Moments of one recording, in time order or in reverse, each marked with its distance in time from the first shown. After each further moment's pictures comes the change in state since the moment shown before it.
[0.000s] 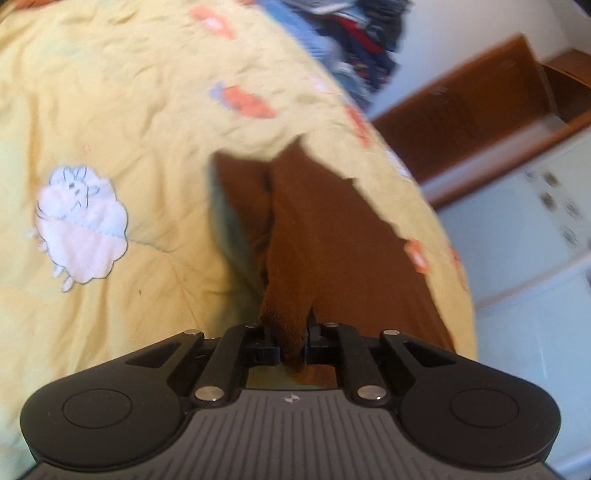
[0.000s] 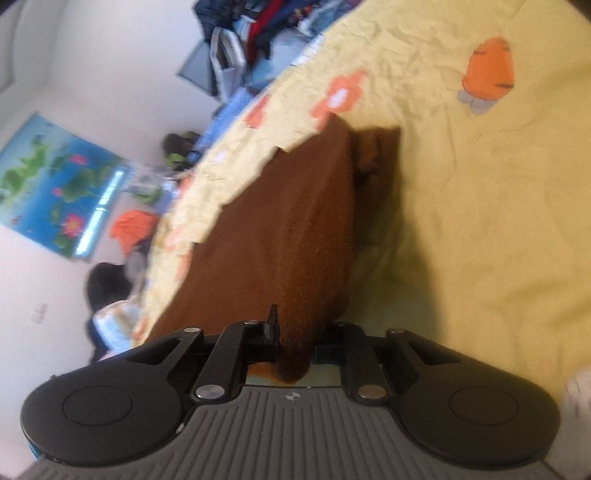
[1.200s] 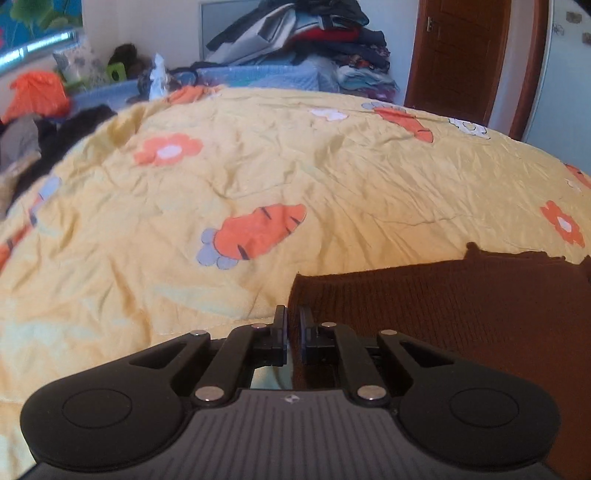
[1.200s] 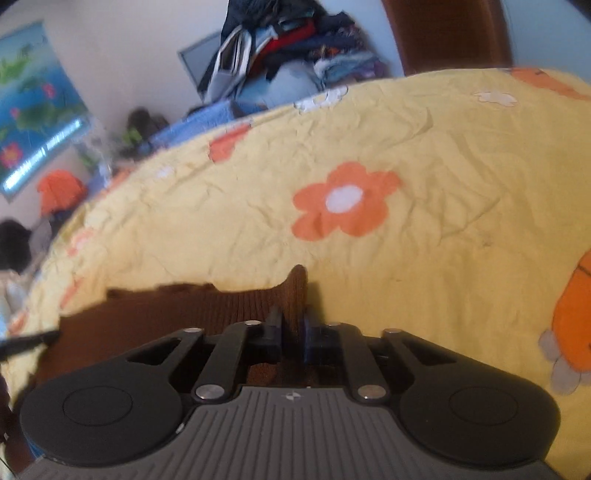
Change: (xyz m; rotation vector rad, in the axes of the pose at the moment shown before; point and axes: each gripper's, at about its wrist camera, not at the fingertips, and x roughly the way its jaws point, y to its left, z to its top) left arm 0.105 -0.051 0.080 0.564 -0.154 0.502; right arm 0.110 0.021 0.104 -0.345 -0.117 -0.303
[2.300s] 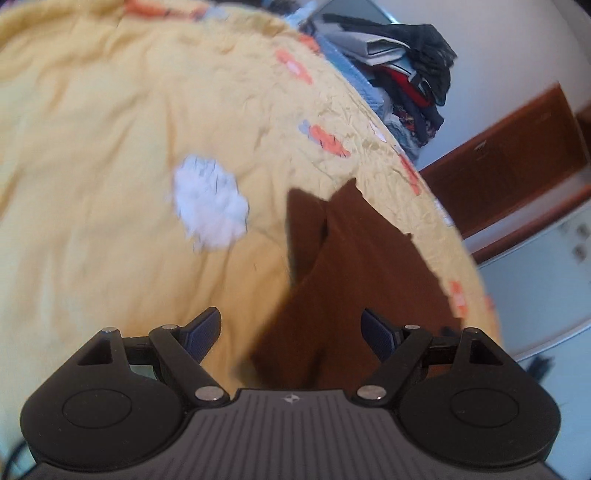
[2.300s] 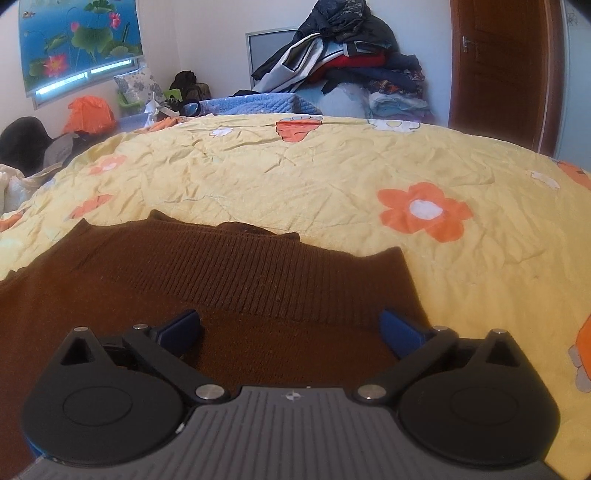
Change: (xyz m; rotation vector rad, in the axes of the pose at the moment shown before) left arm -0.124 0.079 -0.155 -0.783 0.086 -0.353; right arm 0.007 0.073 -0.050 -0.378 -0.034 -0.067
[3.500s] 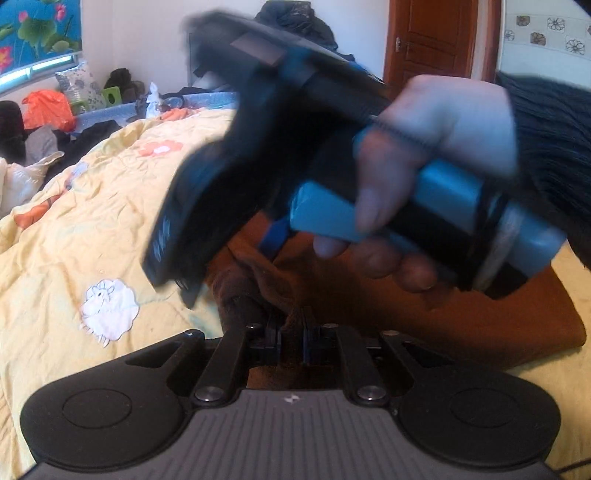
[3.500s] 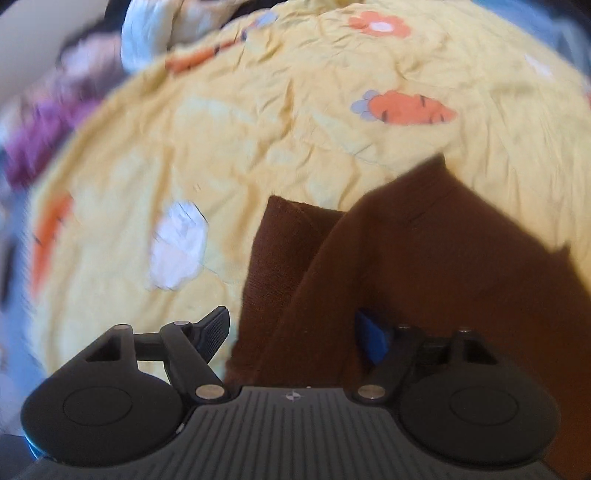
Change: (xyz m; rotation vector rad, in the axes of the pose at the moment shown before) left arm 0.041 -0.130 -0.079 0.801 -0.145 0.301; right arm 0.060 0.289 0.050 -0.439 0.575 0.366
